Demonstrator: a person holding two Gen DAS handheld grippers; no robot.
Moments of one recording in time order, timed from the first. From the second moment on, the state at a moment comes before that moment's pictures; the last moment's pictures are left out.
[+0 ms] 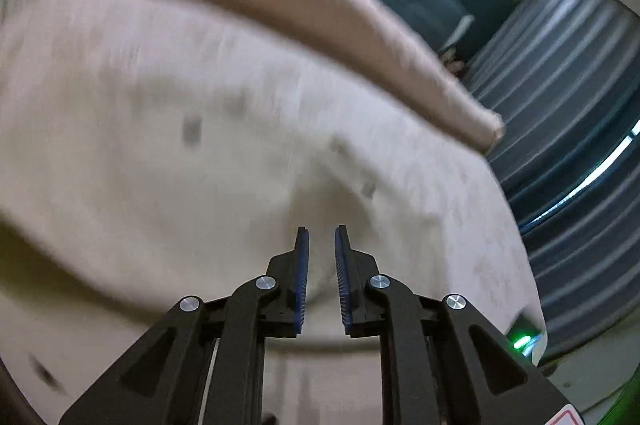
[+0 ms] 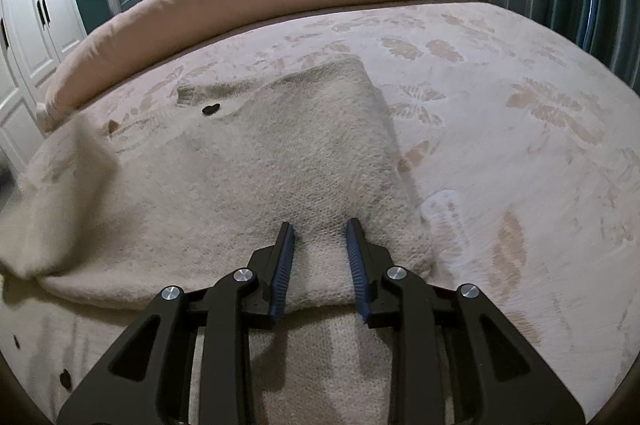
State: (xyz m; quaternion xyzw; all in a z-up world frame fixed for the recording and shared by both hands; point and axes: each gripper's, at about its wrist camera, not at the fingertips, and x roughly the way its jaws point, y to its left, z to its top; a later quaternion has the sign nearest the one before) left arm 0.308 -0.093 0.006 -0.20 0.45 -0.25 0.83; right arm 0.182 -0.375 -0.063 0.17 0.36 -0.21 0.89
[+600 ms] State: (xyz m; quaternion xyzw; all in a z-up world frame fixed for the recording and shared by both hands) left arm 0.347 0.128 -0.041 -0.44 0.45 -0.08 0.78; right arm 0.247 -0.326 -0.033 0.28 0.39 -0.04 0.88
